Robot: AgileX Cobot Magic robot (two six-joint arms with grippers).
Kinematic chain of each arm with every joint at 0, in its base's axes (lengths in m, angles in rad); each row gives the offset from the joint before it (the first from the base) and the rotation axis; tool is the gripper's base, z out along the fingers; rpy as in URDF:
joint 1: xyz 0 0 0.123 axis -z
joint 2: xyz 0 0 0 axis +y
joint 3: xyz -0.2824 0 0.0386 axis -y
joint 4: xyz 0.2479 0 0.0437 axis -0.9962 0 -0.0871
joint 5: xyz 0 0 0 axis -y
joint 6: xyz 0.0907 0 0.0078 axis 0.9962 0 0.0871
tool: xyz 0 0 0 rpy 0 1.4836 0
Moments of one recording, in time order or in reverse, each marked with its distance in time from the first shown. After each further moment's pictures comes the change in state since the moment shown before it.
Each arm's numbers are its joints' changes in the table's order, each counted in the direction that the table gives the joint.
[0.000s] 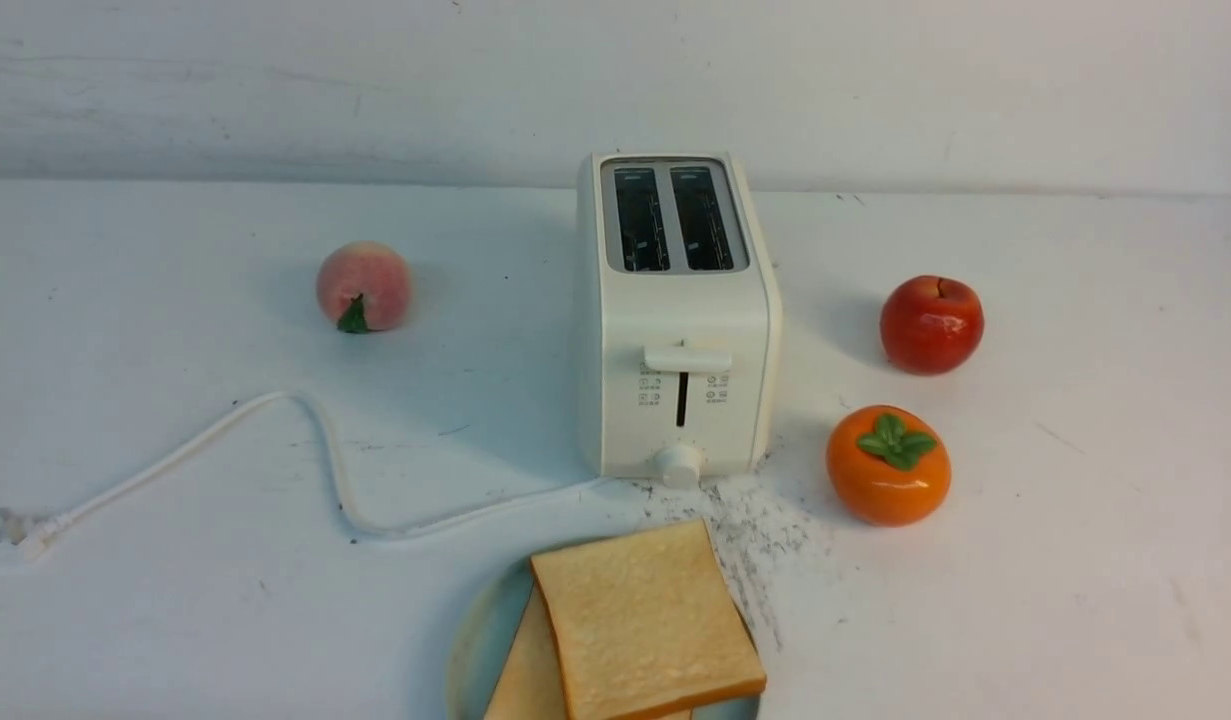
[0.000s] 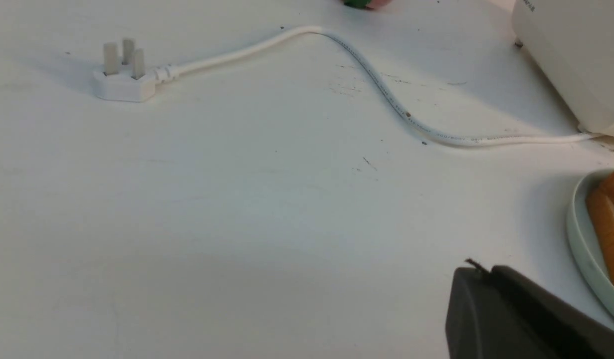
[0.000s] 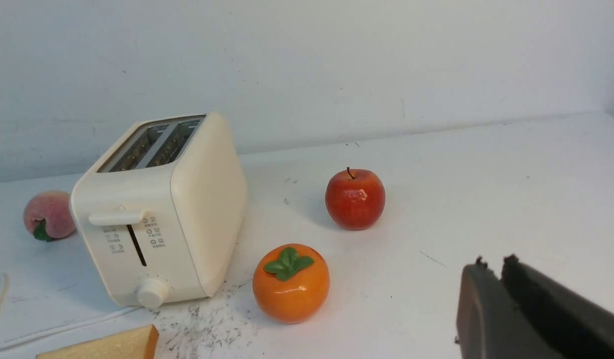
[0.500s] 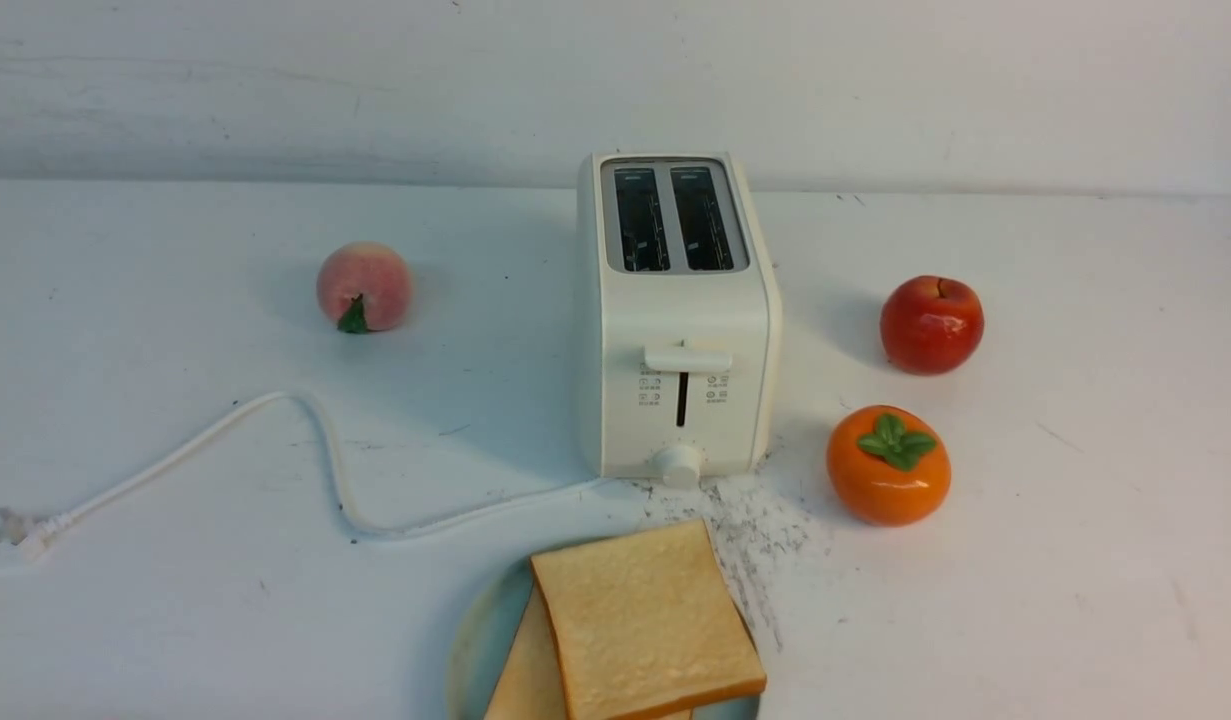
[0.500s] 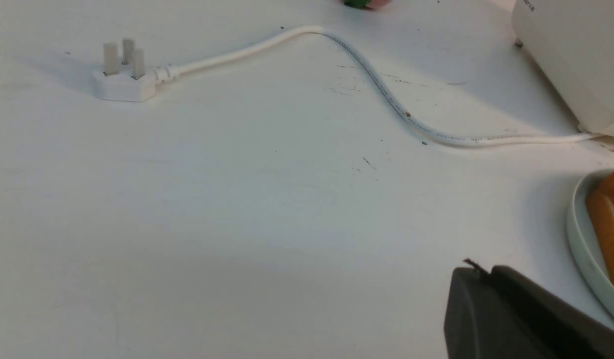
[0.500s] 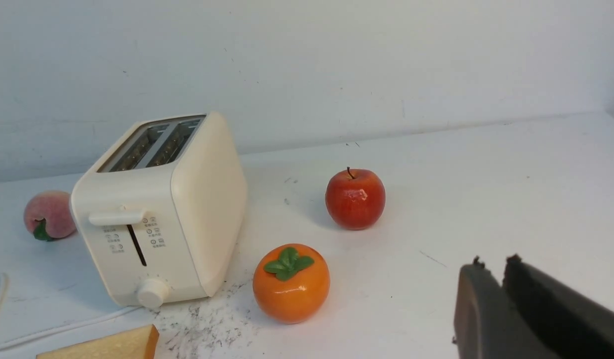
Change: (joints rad) right arm 0.000 0.000 0.000 0.000 0.000 0.000; left arm 0.000 0.000 0.000 0.000 0.000 0.000
